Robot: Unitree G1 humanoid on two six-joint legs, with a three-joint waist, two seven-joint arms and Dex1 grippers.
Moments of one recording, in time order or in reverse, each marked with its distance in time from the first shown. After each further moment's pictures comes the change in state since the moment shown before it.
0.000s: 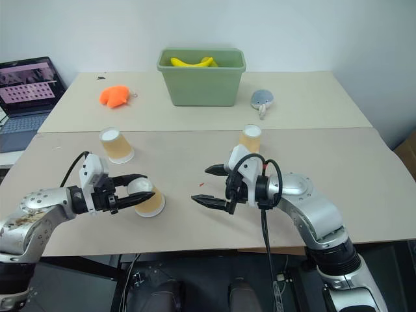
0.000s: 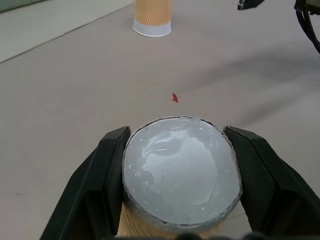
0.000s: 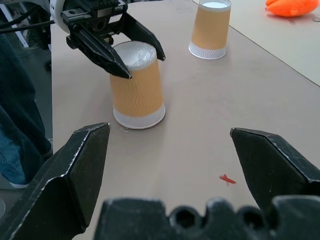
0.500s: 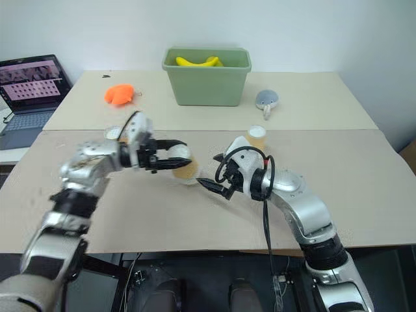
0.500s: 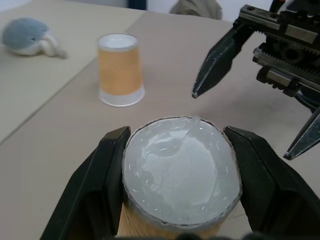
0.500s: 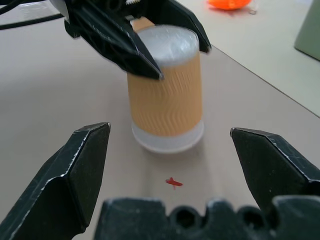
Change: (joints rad) left arm -0.662 -0.347 -0.328 0.746 0.241 -0.278 -0.287; right arm 0.017 0.086 -0.026 0.034 -0.106 0.011 -0.212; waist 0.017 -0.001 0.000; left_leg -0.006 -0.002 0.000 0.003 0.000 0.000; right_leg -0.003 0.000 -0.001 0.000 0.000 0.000
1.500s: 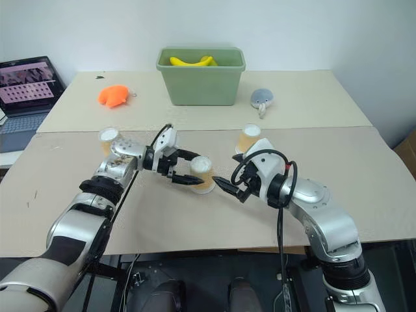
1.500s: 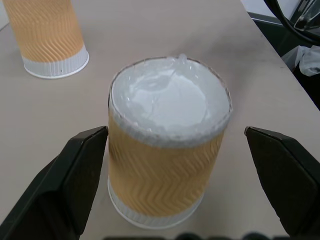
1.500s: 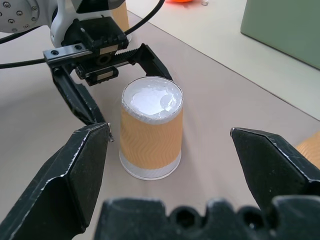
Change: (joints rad) left arm -0.075 -0.061 0.027 0.363 0.173 -0.266 -0.172; right arm 0.082 -0.070 -0.114 -0.129 0.051 0.073 -0.022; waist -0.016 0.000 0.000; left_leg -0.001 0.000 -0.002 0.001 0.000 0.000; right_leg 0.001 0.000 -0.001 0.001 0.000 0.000
